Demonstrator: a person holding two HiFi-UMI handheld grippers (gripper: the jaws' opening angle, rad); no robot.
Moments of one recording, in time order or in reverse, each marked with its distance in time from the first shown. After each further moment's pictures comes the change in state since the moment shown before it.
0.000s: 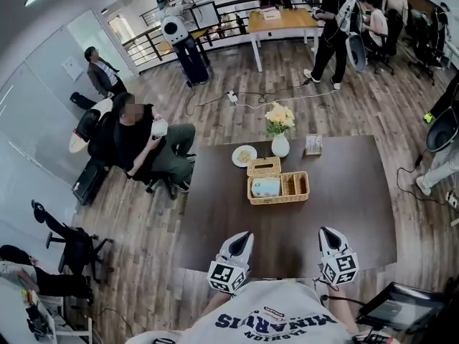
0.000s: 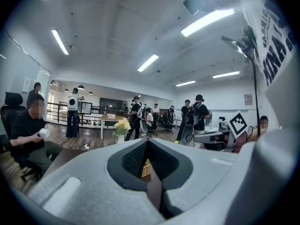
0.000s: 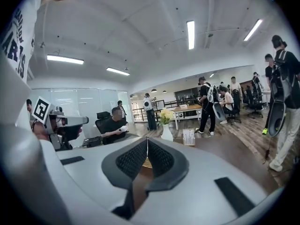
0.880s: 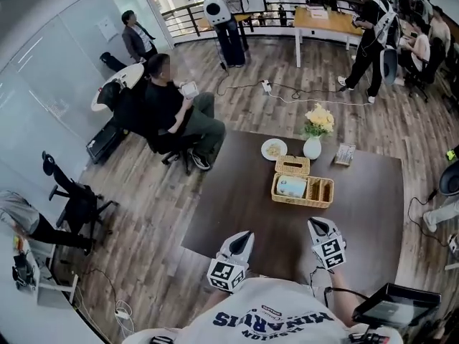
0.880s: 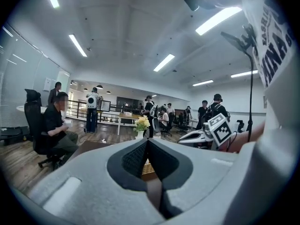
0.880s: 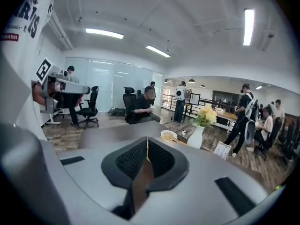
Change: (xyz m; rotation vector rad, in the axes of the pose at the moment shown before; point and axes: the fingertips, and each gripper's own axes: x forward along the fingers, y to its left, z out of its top) left arm -0.052 0.052 -0.017 -0.077 0.004 0.192; right arm 0.123 0.075 -0.023 -0.413 0.200 0.317
